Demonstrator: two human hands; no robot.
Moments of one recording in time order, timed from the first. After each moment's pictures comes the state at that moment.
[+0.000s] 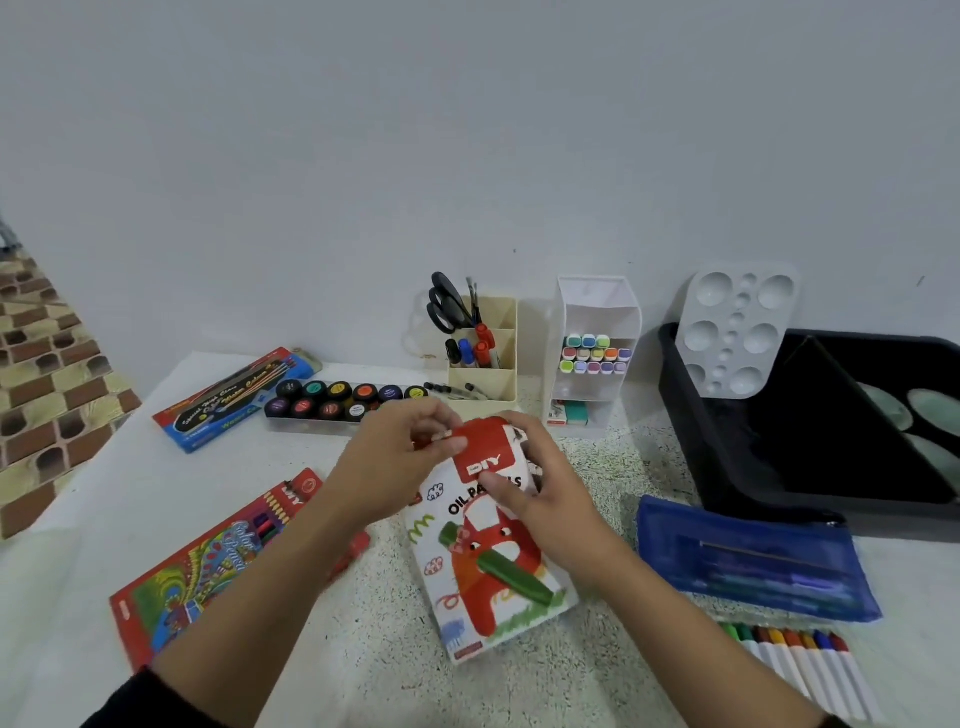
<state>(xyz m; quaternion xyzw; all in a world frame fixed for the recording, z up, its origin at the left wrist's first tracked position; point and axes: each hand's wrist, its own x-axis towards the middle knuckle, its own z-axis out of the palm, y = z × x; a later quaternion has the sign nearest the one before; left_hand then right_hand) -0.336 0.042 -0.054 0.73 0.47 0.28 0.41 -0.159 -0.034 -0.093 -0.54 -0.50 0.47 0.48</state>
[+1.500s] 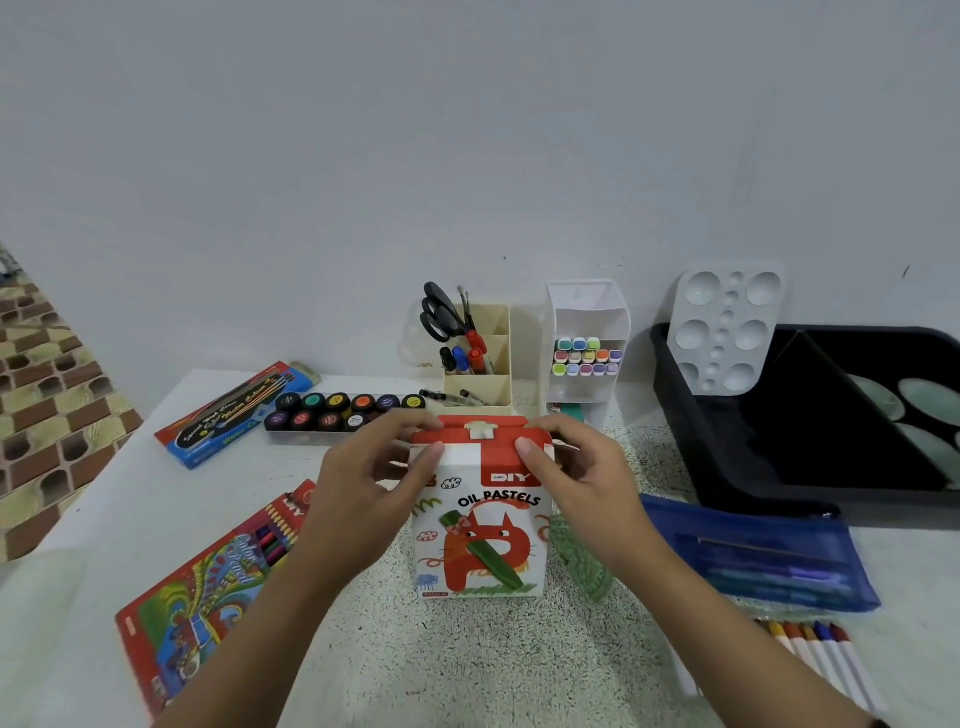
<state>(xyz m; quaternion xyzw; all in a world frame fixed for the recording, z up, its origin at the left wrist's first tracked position) -0.352 0.016 -0.068 0.72 0.40 0.42 0.38 -0.137 -0.043 -0.077 -0.53 -0.51 0.38 0.57</state>
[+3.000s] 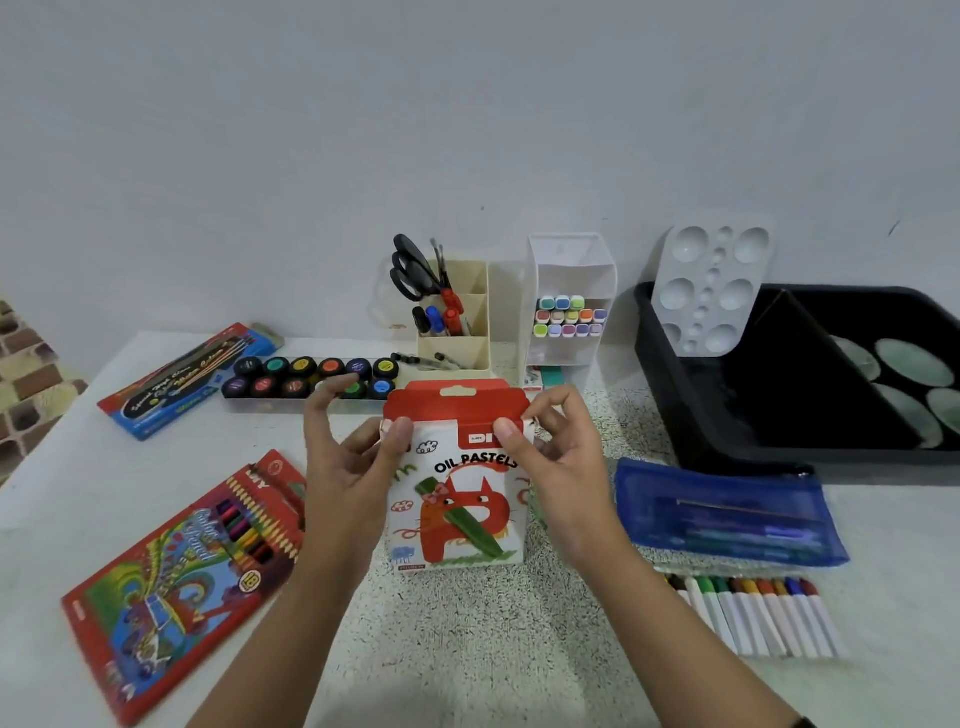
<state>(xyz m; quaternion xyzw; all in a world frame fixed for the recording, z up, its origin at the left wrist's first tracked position) -0.329 -0.002 -0.099 0.47 0.38 0.53 0.60 -0.154 -0.047 -0.092 -0.48 -0.37 0.45 0.66</state>
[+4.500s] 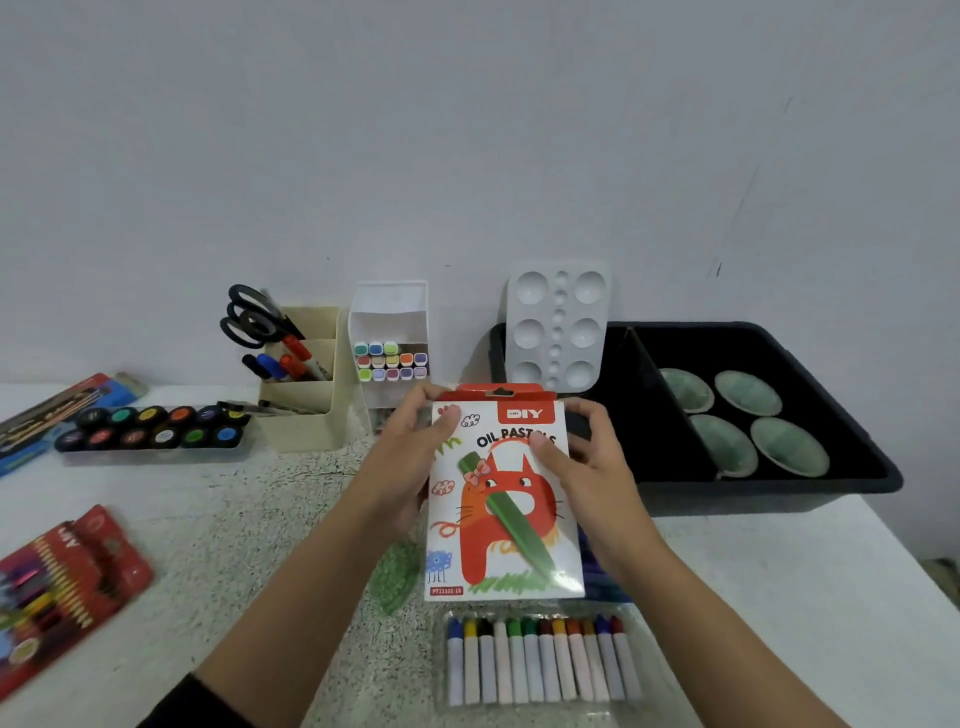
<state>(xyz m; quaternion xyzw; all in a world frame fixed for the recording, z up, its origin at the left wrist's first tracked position) -0.111 -0.020 -0.051 0.49 0.39 0.34 0.70 0.047 -0.111 -0.061 -0.60 -0.32 0.42 0.60</state>
